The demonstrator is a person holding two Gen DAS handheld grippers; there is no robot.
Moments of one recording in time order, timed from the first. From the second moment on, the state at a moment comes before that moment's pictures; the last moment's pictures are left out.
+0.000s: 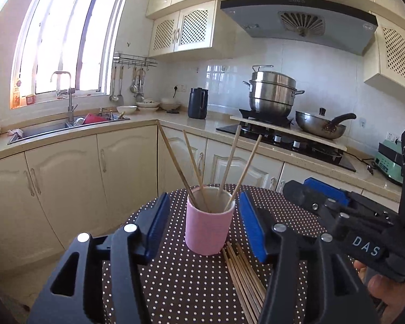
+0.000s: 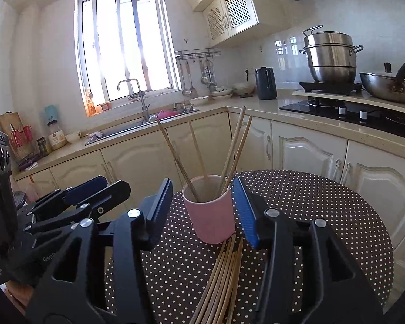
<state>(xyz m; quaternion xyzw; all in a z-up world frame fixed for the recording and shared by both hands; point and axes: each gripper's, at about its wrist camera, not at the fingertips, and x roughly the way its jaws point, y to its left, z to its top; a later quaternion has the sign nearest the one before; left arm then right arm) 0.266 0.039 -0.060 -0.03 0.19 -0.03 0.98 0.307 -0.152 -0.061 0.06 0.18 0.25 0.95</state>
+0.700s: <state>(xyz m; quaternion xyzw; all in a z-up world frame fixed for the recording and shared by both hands) 0.292 -0.002 -0.167 -0.01 0.42 -0.08 0.90 0.312 -0.188 -0.142 0.05 0.35 0.21 0.91</state>
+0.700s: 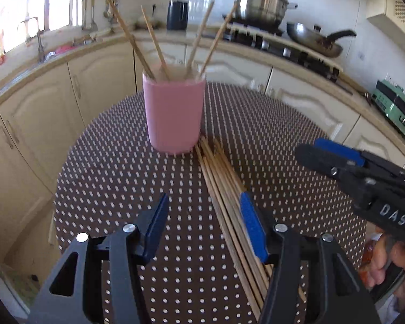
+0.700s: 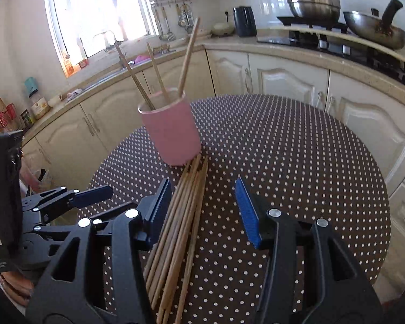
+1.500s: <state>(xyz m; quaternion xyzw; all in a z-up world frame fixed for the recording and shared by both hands) 0.335 -0.021 -0.212 0.00 0.55 -0.05 0.83 0.331 -0.191 -0.182 0.04 0.44 0.21 0.87</state>
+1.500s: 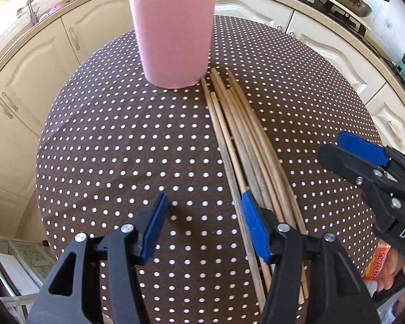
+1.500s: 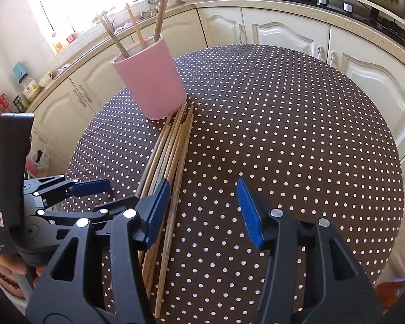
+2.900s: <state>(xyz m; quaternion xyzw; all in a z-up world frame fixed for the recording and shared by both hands) 0.350 -0.023 -0.208 0.00 0.58 -0.07 0.81 0.396 -0.090 -0.205 -0.16 0.59 0.20 0.77</state>
